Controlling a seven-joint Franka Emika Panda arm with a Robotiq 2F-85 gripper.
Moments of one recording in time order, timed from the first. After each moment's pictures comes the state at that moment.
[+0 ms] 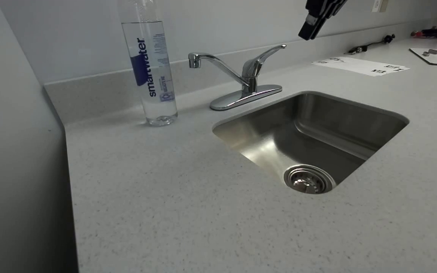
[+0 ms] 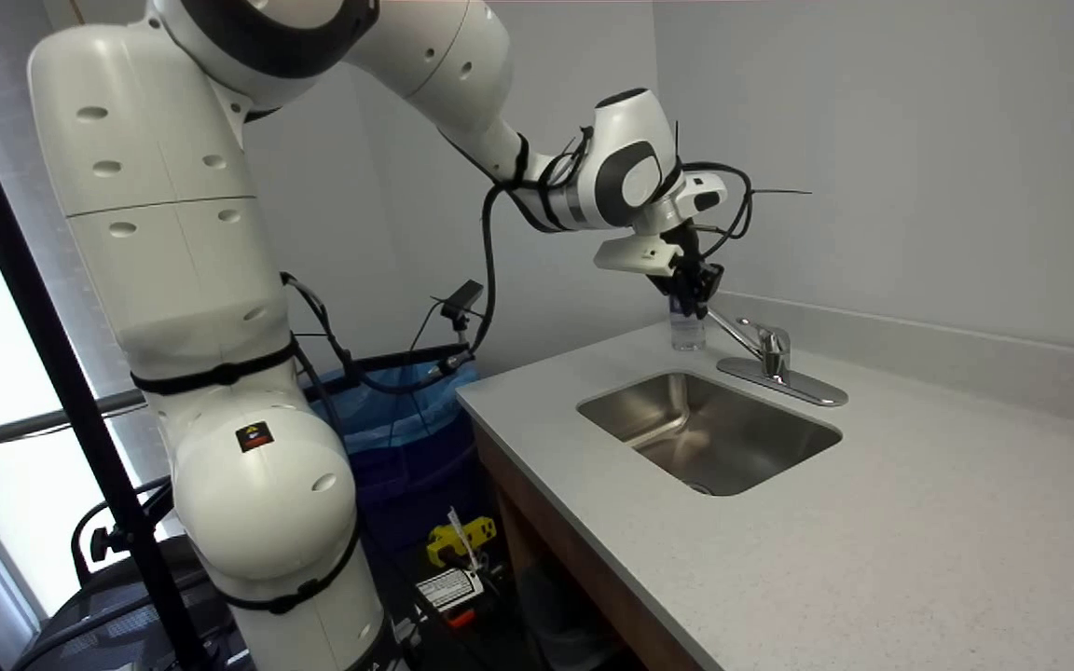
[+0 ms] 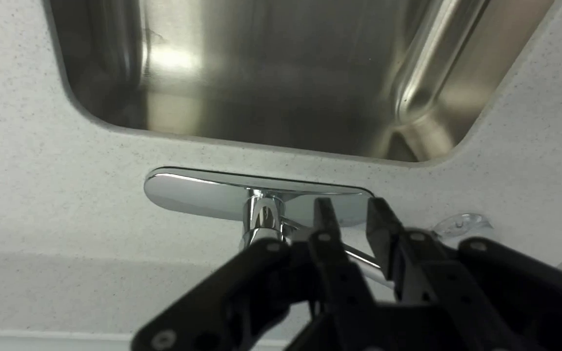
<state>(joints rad) 0.16 0.02 0.05 -2.18 -0.01 2.64 0.08</state>
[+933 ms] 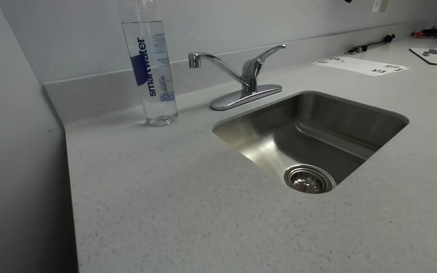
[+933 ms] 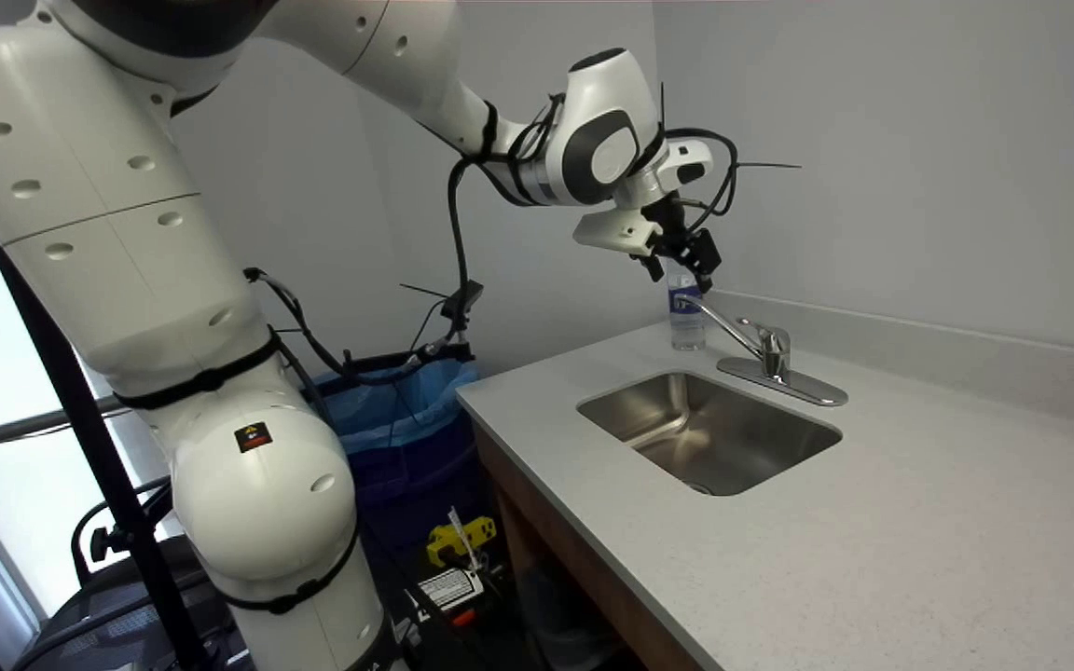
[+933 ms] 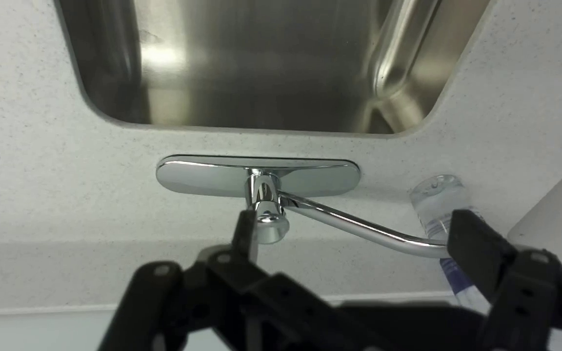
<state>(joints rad) 0.15 -0.15 0.05 -2.29 0.09 2.64 0.06</state>
